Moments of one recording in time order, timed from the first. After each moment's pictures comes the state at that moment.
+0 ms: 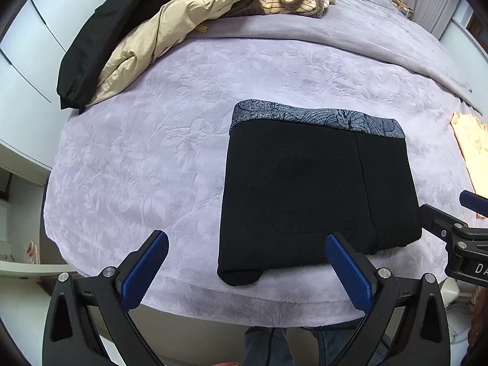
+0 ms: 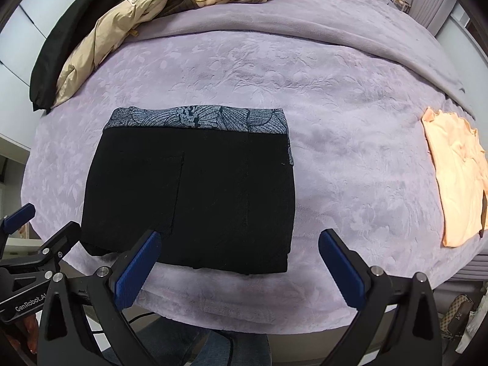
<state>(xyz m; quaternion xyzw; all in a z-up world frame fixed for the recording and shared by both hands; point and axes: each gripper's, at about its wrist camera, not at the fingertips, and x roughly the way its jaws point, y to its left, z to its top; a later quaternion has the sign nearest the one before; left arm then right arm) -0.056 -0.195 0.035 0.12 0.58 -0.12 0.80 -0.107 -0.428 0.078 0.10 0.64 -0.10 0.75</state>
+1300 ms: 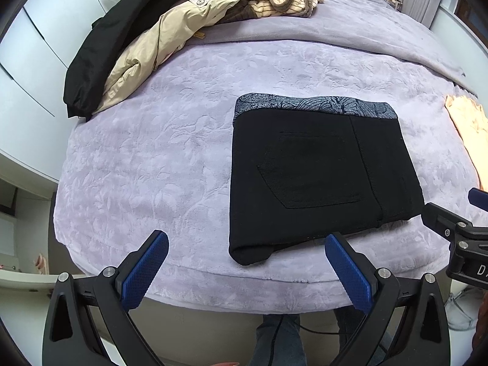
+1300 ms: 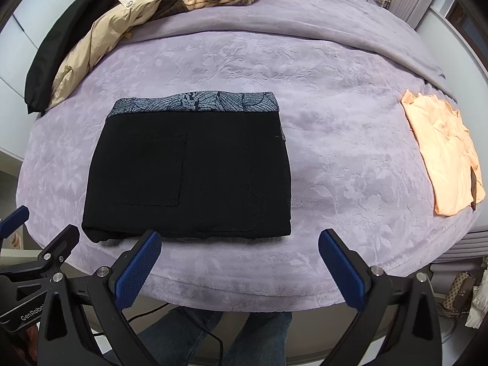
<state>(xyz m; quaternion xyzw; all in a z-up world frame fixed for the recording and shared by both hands) -0.085 -0.188 0.044 0.15 0.56 -0.12 0.81 -0.140 -0.404 0.091 0.11 0.63 -0.14 0.75</state>
